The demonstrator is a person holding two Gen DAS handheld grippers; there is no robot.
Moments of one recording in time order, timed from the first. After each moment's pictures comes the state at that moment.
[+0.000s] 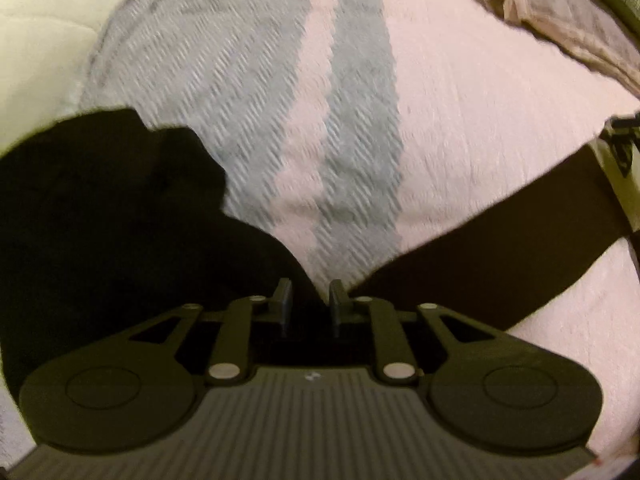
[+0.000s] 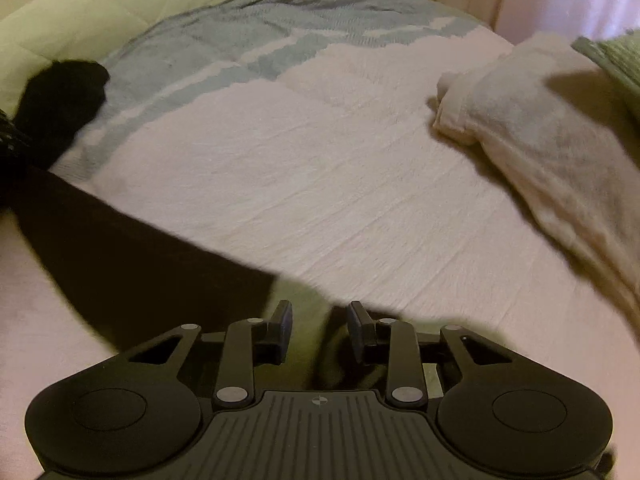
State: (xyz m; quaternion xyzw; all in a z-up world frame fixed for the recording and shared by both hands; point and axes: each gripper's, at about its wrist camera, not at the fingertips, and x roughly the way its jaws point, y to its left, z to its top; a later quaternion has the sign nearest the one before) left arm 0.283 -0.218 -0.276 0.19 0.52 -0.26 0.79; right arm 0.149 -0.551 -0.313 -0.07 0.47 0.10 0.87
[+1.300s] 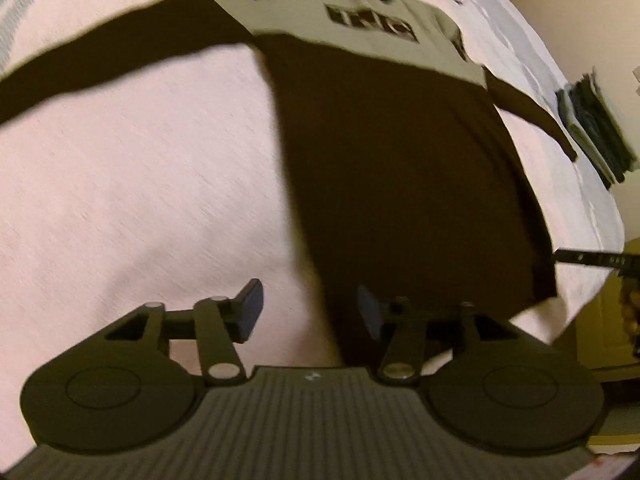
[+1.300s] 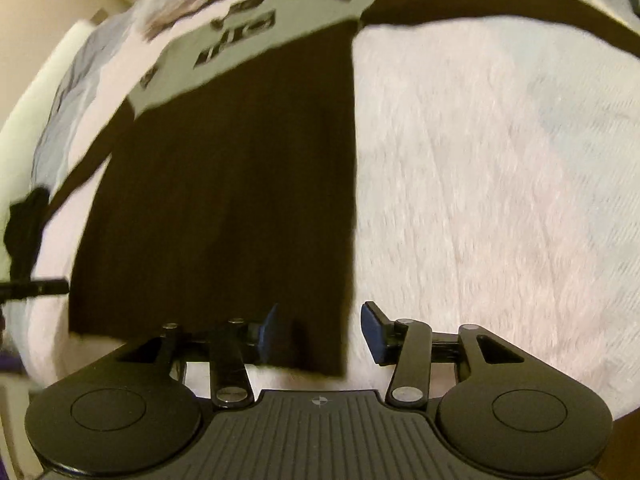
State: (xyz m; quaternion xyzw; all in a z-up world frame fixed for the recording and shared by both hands) left arm -0.081 -0.332 -0.264 0.15 0.58 -0.46 0.66; right arm -0.407 -0.604 -0.279 0.34 0.50 -0.17 0.78
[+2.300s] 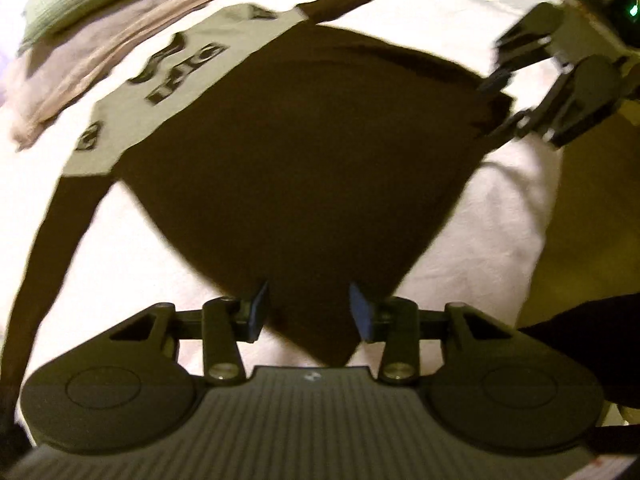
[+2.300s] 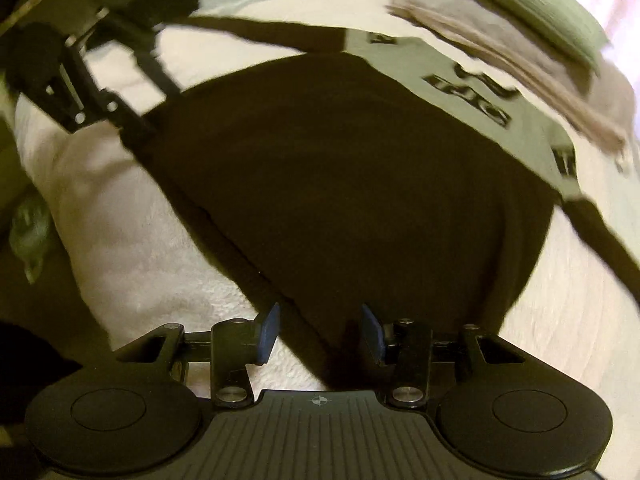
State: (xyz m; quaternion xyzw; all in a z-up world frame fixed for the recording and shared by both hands) left arm -0.198 -0.349 -0.265 0.42 0.30 -0.62 0.59; right arm -0.368 -0.462 -0.279 -0.09 0.50 0.02 0.86
